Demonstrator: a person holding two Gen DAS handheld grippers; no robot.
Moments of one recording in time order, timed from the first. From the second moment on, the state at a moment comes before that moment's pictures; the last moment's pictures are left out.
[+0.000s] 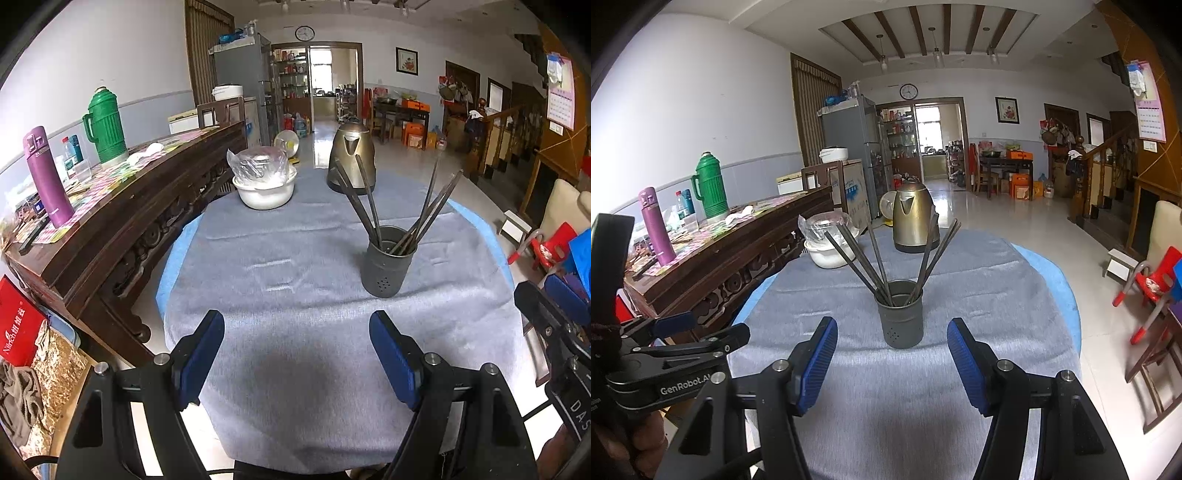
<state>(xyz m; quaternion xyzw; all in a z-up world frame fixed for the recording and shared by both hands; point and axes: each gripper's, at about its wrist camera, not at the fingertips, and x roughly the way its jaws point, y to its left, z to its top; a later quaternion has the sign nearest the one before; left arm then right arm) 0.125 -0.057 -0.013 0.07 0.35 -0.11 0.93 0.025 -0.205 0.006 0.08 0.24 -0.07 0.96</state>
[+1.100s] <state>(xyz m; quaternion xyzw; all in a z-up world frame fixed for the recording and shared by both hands) 0.178 -0.067 -0.011 0.10 0.37 -0.07 0.92 0.097 -0.232 -0.018 0.13 0.27 -0.04 0.95</state>
